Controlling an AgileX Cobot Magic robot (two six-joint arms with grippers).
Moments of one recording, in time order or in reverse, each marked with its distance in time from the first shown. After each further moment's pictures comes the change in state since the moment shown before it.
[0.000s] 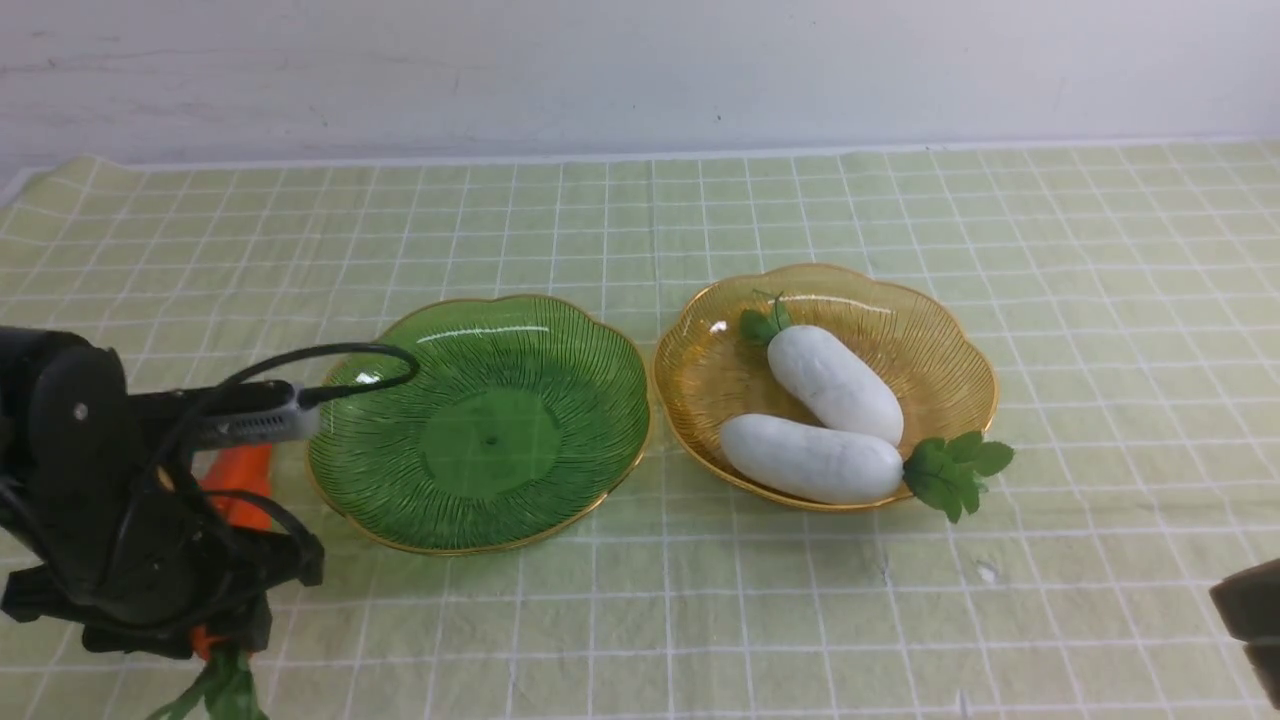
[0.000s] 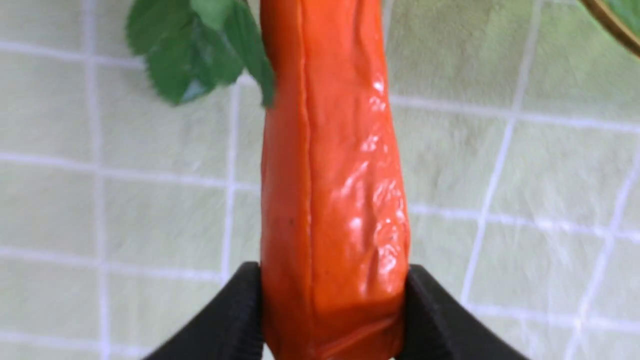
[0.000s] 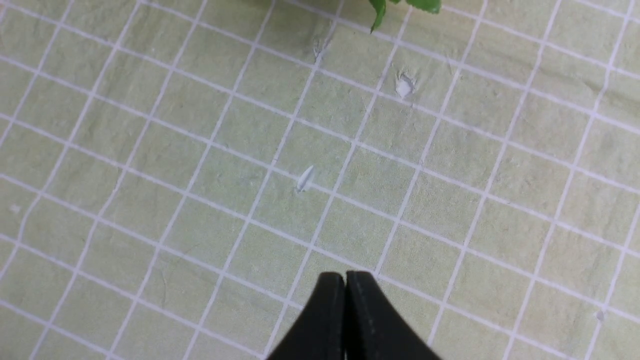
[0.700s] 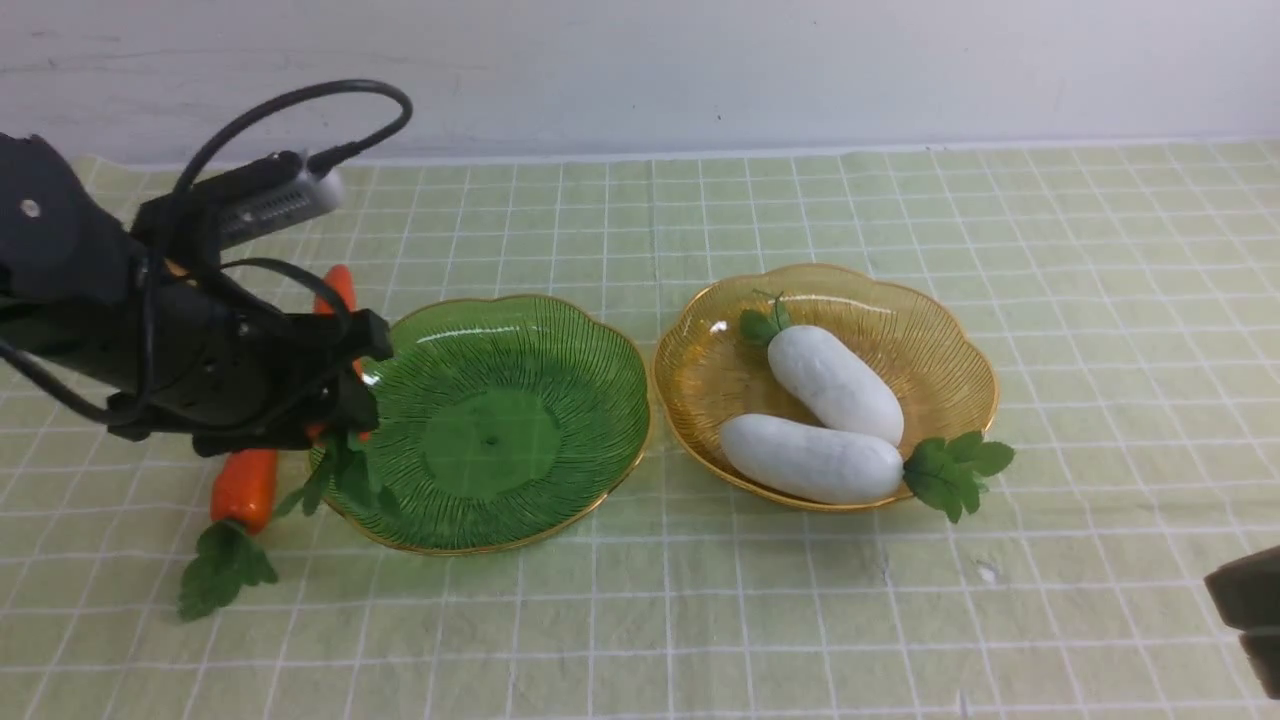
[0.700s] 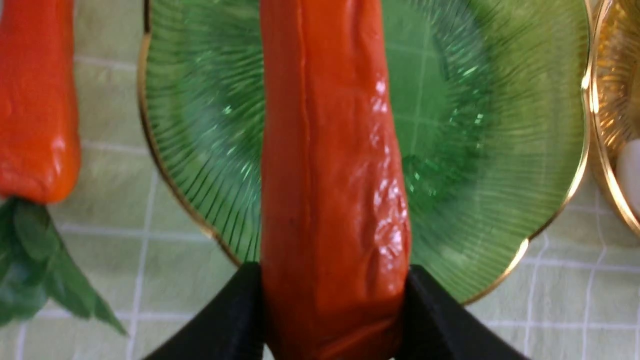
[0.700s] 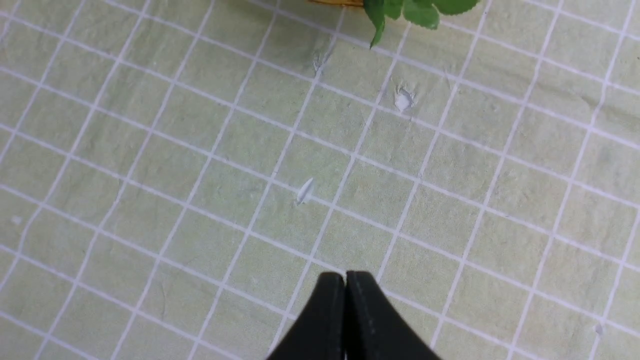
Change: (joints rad) right arm 0.000 0.000 0.000 0.001 -0.021 -0.003; left arm 0.000 0.082 -0.256 -0.339 -0.139 0.156
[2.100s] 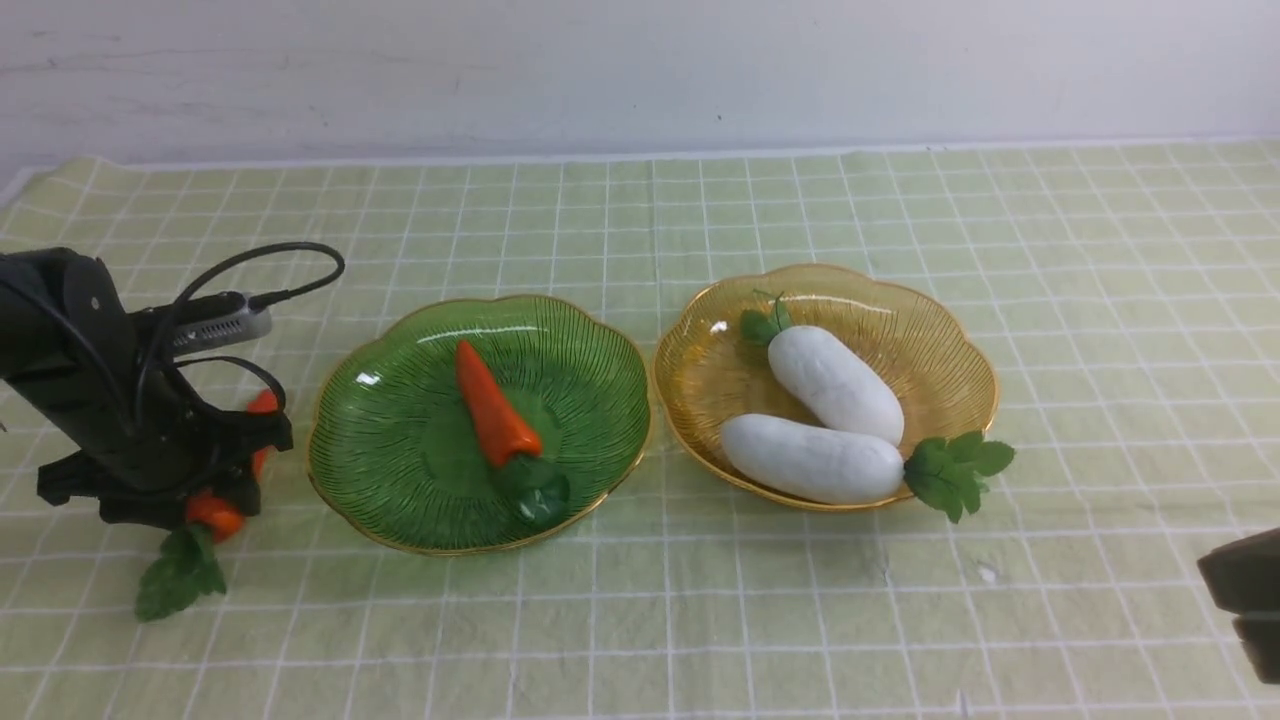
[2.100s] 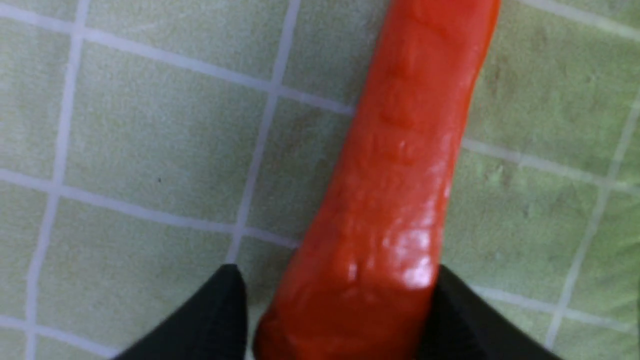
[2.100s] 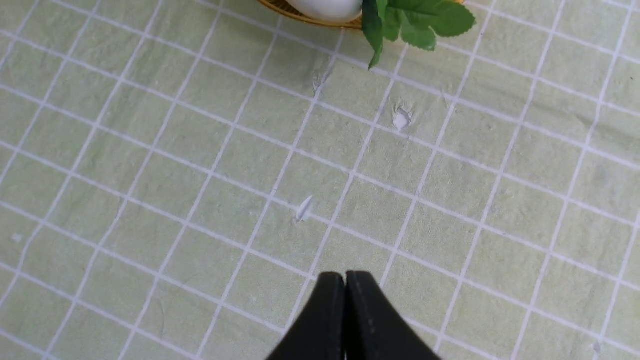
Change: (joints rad) right arm 0.000 0.000 0.000 -0.001 -0.030 0.000; left arm 0.223 0.351 -0.075 0.273 -0.036 -0.018
